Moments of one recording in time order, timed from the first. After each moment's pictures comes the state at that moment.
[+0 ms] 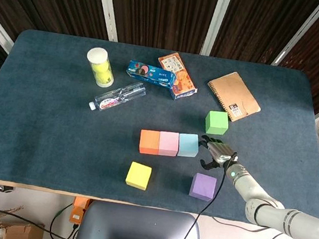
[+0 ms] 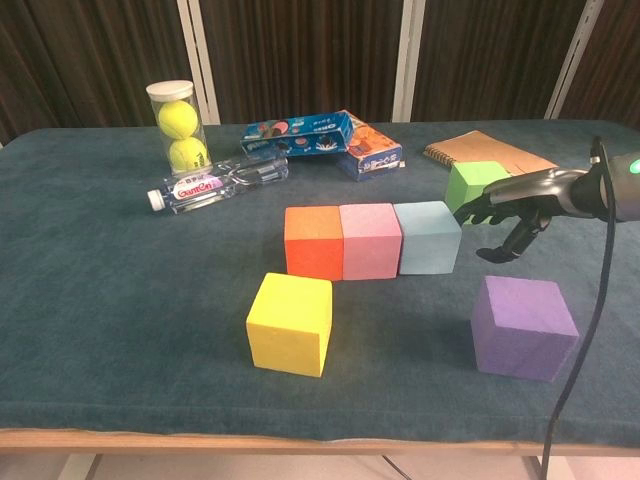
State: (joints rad) left arm -0.17 -1.00 -0.04 -1.50 1.36 1.26 -0.02; right arm 0.96 -1.30 0.03 -1.44 -0.75 0.48 -0.04
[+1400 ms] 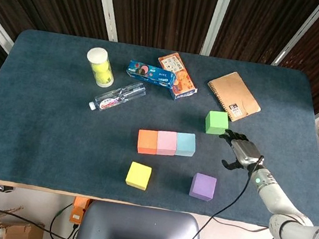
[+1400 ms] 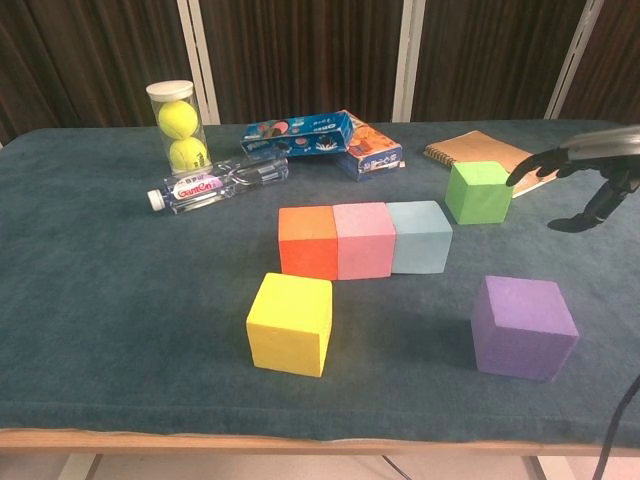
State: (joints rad) left arm -0.17 -0.99 -0.04 -1.52 1.37 1.27 -0.02; right arm 0.82 -1.12 0.02 -1.57 -0.93 0.68 0.00
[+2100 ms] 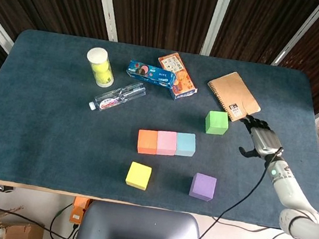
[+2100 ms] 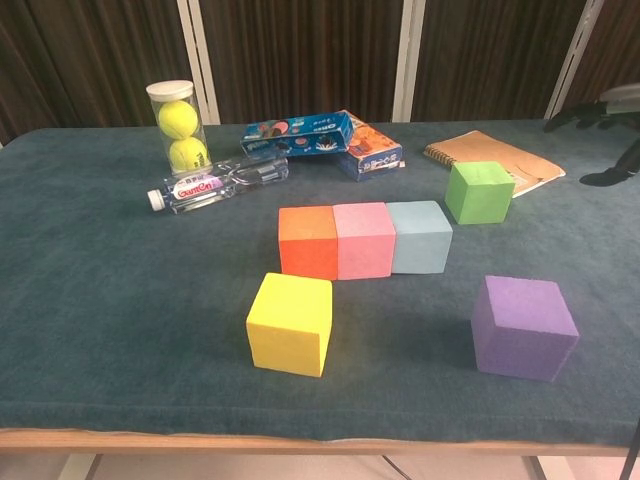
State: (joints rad) left arm -0.19 -1.00 -0.04 -1.55 1.35 1.25 0.04; right arm 0.80 -1.14 0.09 -1.42 -0.87 0.68 -0.04
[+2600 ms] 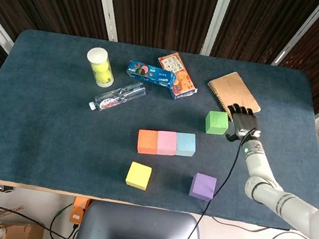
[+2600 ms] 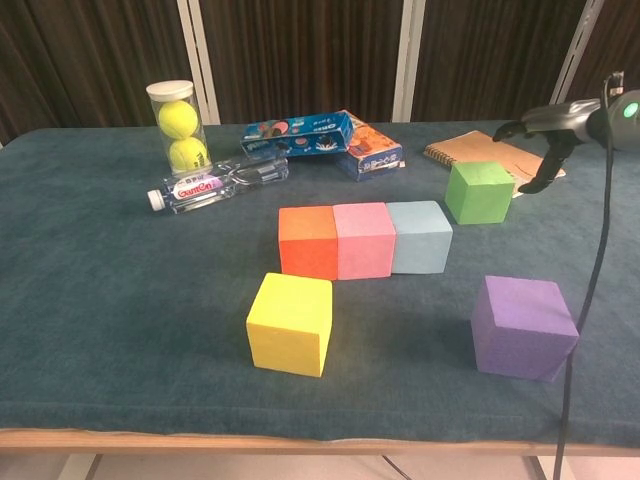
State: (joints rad) left arm -0.20 -1.00 -0.05 -1.53 1.32 1.22 0.04; right arm 1.03 -1.41 0.05 -1.12 -0.45 0.62 -0.41
